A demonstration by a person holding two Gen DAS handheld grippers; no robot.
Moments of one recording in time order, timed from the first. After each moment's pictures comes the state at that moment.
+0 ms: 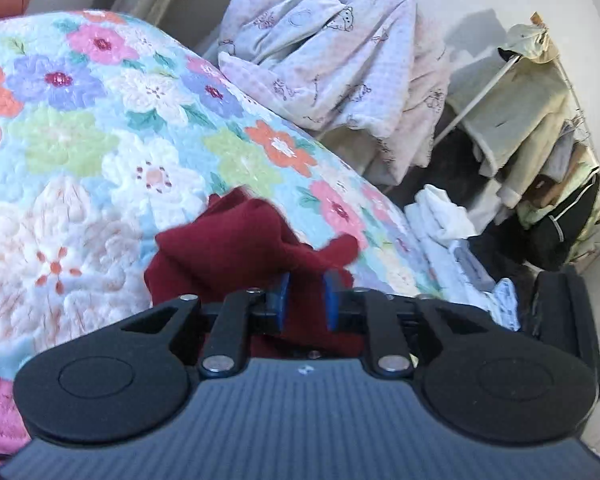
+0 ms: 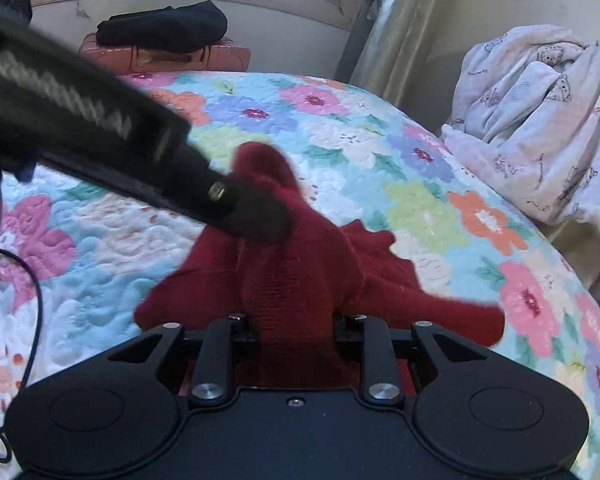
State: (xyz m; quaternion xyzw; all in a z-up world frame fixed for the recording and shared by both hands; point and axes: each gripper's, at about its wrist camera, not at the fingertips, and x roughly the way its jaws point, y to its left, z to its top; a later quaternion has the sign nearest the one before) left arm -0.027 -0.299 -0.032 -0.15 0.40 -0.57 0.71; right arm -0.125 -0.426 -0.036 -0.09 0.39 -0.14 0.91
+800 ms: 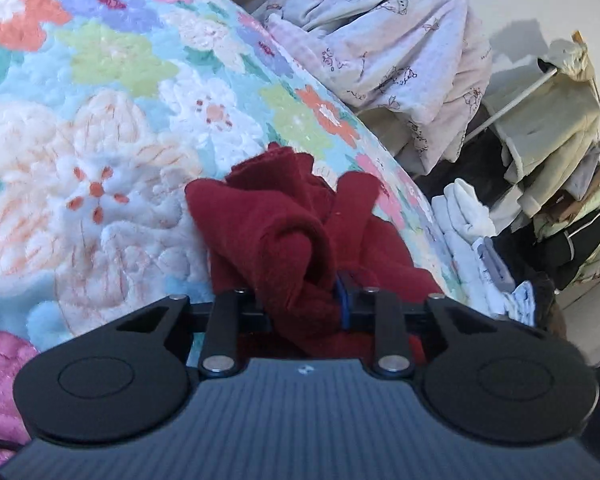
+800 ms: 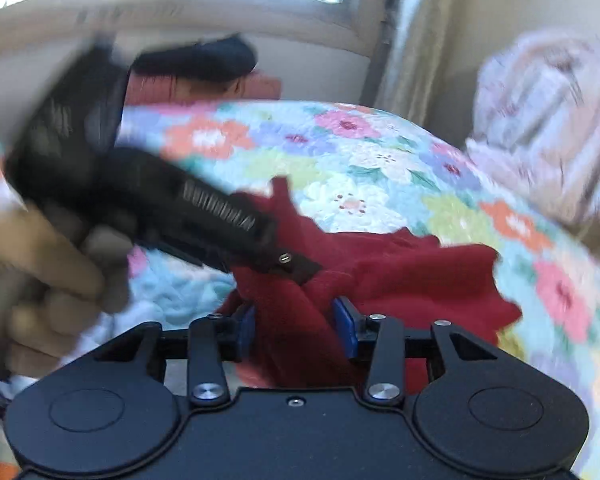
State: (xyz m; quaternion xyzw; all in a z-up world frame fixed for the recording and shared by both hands) left arm -0.012 -0.308 -0.090 -0.15 0.43 -0.53 0.71; right arm -0.170 -0.389 -0.037 -0.03 0.33 -0.11 0.94
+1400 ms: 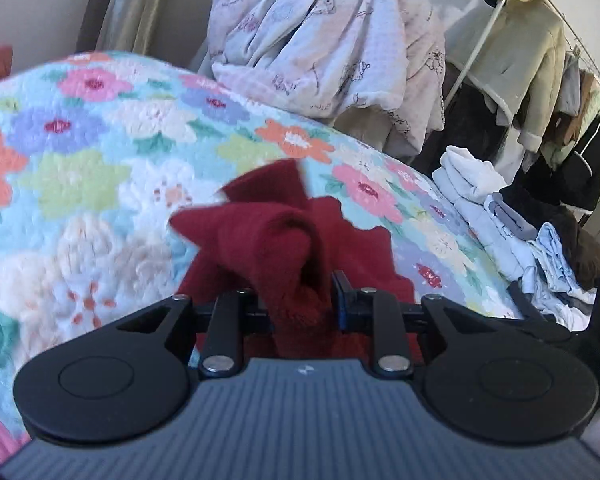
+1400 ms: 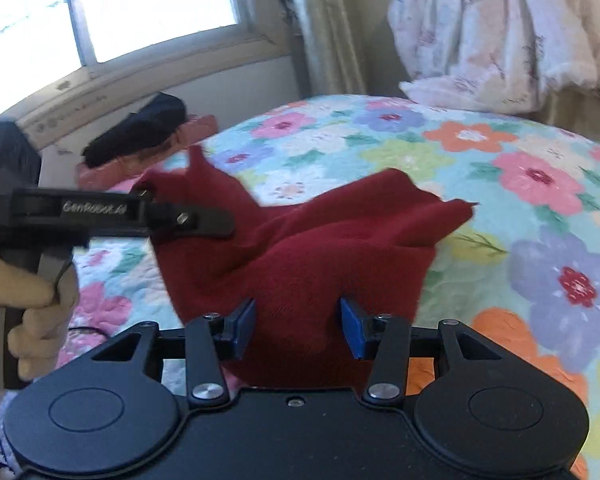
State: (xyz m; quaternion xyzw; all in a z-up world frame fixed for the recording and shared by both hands) left arm -0.043 -0.317 -0.028 -0.04 0.33 -0.57 0.75; right arm -0.221 -0.436 -0.059 0.13 0.29 -0.14 0.94
